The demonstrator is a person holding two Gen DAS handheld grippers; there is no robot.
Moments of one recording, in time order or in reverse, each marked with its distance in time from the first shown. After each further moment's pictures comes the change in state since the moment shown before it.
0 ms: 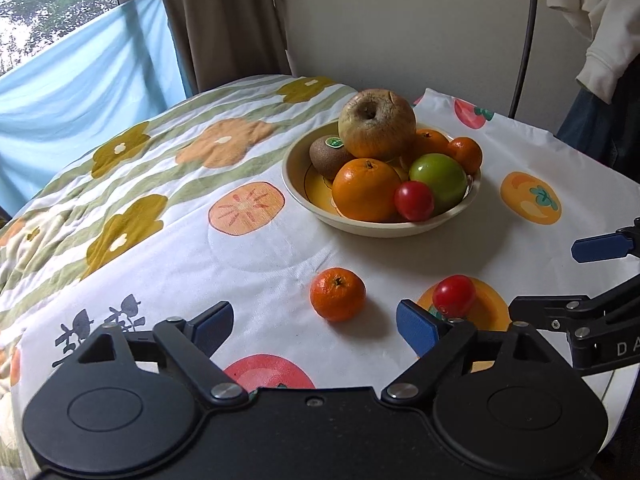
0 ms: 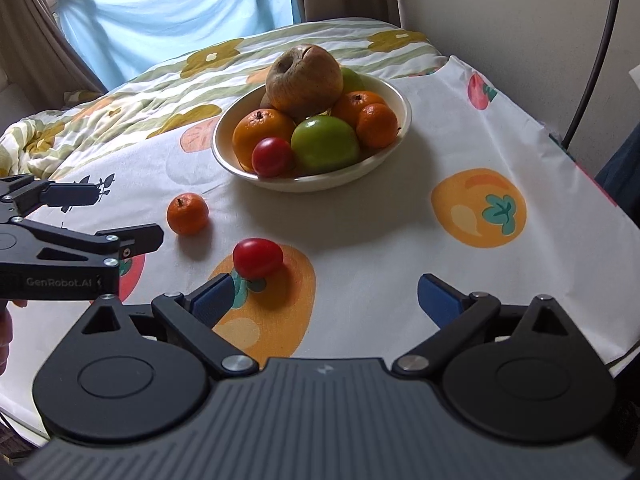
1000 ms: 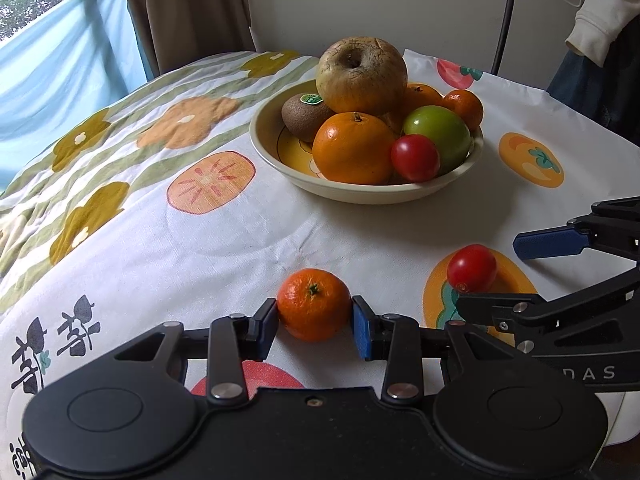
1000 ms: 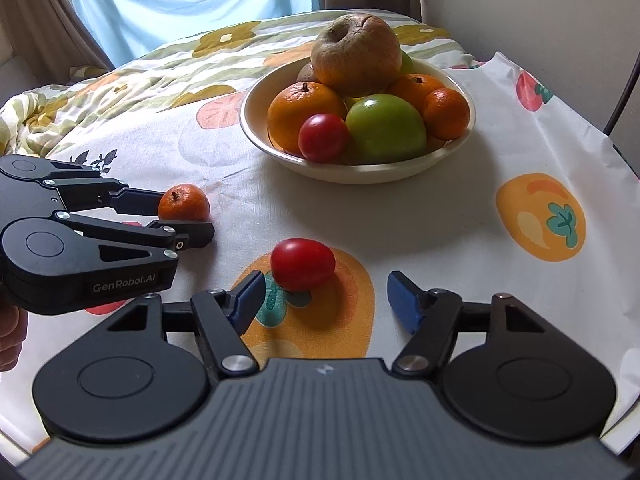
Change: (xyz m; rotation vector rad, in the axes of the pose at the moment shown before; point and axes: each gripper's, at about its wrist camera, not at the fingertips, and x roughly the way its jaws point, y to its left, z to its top) left arm 0.041 0.005 -0.006 0.049 0.058 -0.081; right arm 0.042 0.040 0.003 -0.076 0.017 -0.003
